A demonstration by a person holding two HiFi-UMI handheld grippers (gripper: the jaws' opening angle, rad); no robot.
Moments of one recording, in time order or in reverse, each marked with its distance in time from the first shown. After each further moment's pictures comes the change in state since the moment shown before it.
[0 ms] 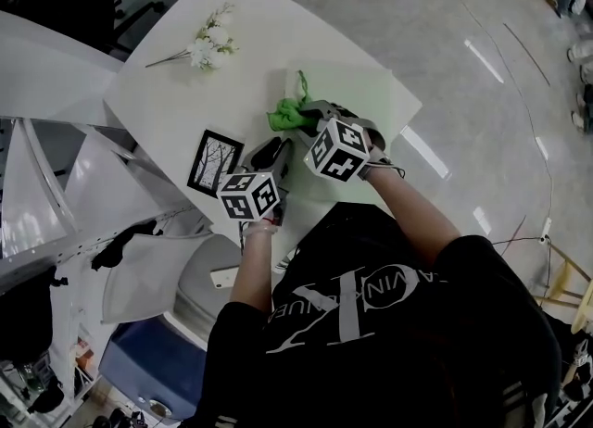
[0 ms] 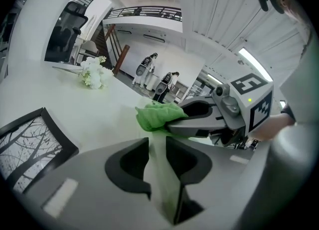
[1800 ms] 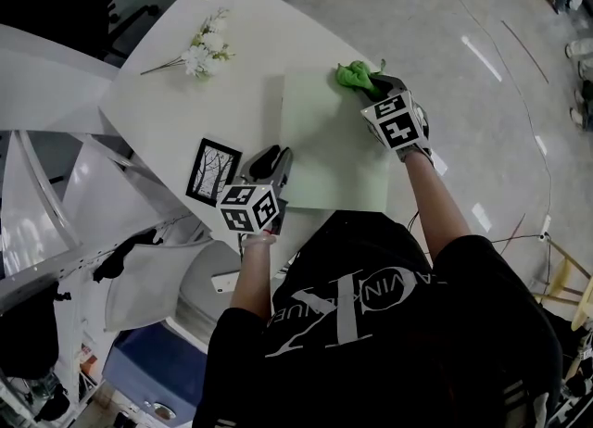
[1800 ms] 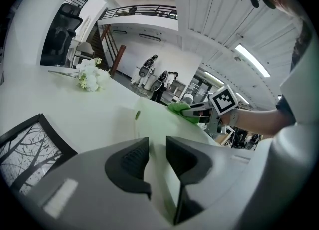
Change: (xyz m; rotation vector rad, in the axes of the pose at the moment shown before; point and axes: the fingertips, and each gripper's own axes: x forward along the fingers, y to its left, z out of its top) left arm 0.001 -0.003 0.001 0.047 0.011 -0.008; right arm -0.061 -0.135 -0.112 0.440 0.070 -0.341
